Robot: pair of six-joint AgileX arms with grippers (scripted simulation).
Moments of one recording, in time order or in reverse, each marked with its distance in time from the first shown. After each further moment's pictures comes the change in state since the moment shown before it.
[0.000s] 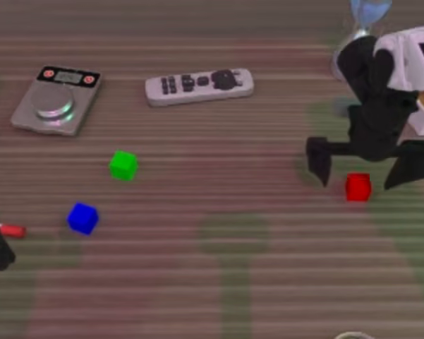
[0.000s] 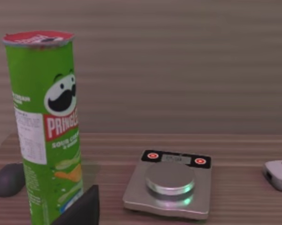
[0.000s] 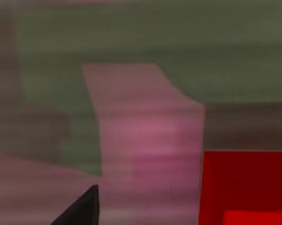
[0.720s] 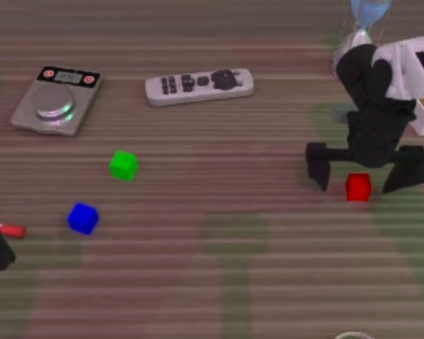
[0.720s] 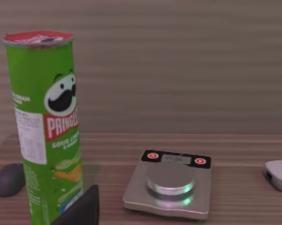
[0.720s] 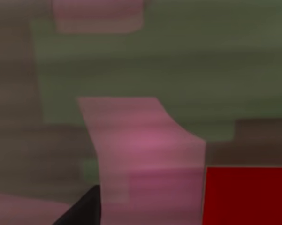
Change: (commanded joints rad) left arm 0.000 0.000 0.000 0.000 0.000 0.000; right arm 0.002 0.047 -0.045 0.083 0.000 0.002
